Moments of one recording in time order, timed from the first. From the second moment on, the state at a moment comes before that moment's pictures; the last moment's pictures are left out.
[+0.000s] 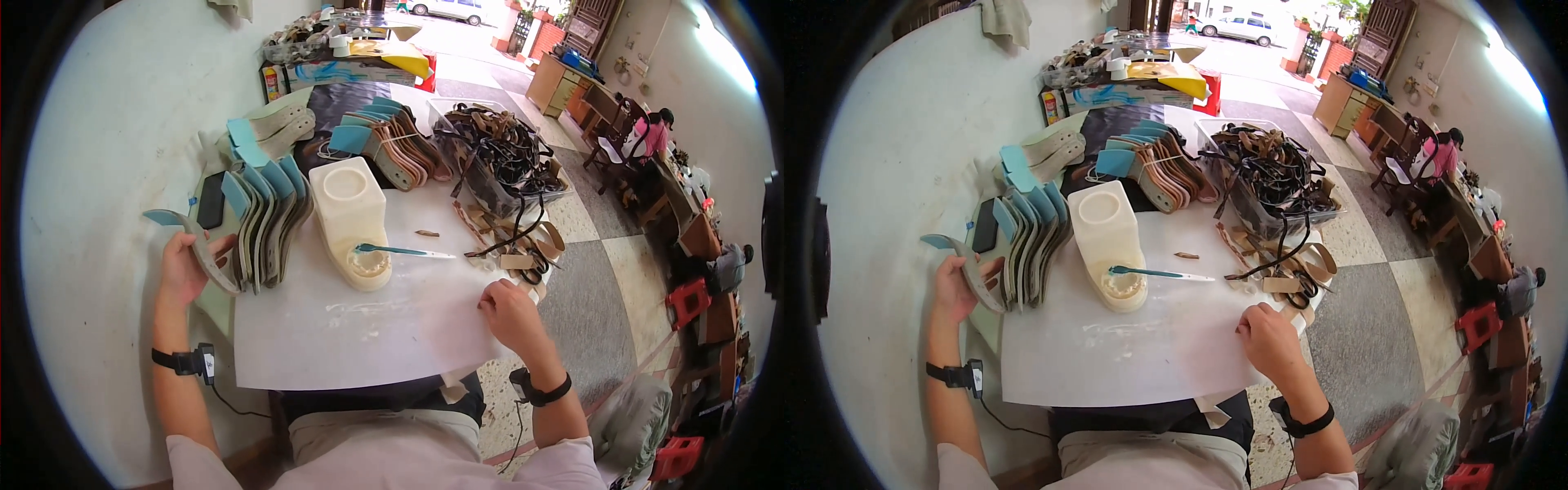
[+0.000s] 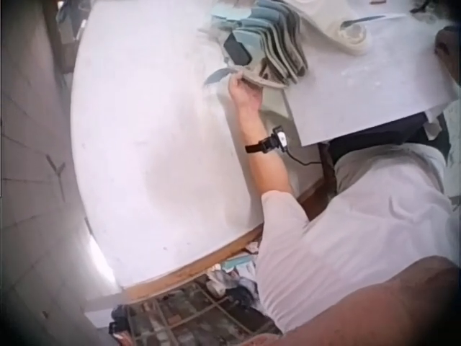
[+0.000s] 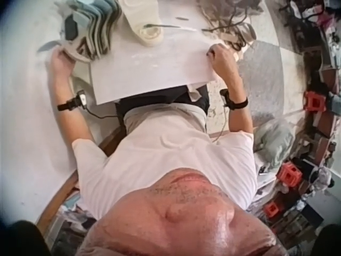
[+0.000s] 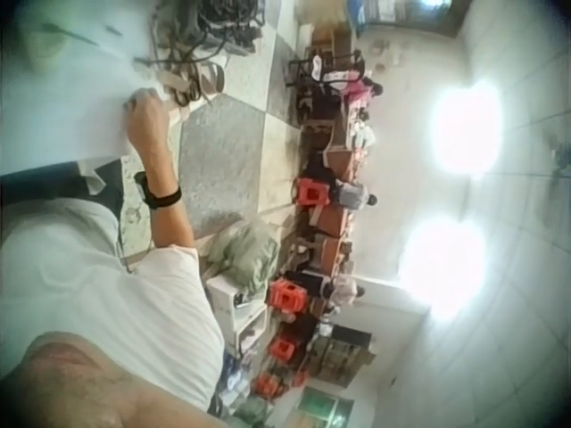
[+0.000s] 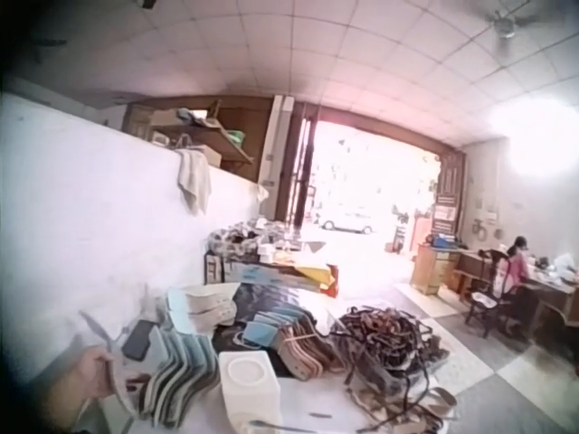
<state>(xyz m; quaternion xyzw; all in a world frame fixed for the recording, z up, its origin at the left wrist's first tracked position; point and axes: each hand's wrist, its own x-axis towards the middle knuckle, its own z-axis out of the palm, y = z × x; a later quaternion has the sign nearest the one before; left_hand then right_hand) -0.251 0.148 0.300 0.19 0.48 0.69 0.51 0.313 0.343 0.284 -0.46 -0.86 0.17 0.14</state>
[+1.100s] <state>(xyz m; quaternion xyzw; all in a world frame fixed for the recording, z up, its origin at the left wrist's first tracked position) 0.034 0.144 0.323 0.20 0.33 0.74 0.55 0.225 0.239 0.360 -0.22 -0.91 0.26 0.25</state>
